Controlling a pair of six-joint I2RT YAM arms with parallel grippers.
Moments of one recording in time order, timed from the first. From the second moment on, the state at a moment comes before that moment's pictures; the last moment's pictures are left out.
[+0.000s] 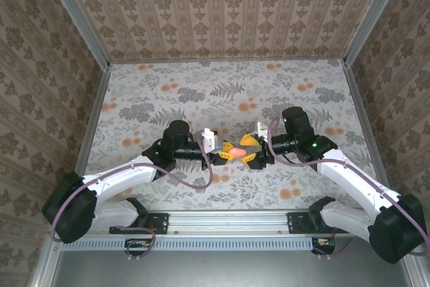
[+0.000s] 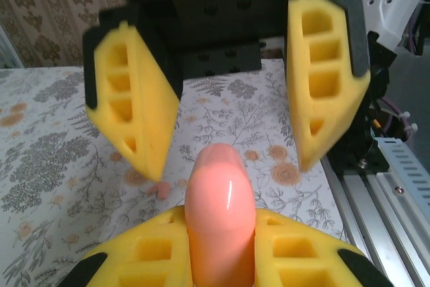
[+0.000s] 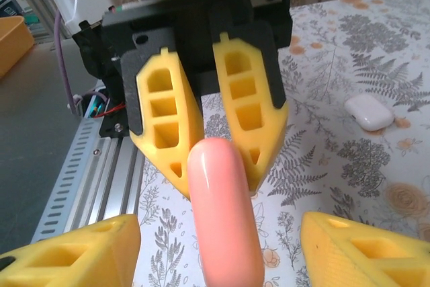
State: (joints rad) left arm -0.82 1.20 0.58 0.34 0.78 0.26; right arm 0.44 1.07 0.71 -0.29 -0.94 -0.44
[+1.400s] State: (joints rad) left arm -0.73 1.12 0.32 0.61 0.44 0.03; right arm 0.37 1.10 0.94 -0.41 -0.54 0.03
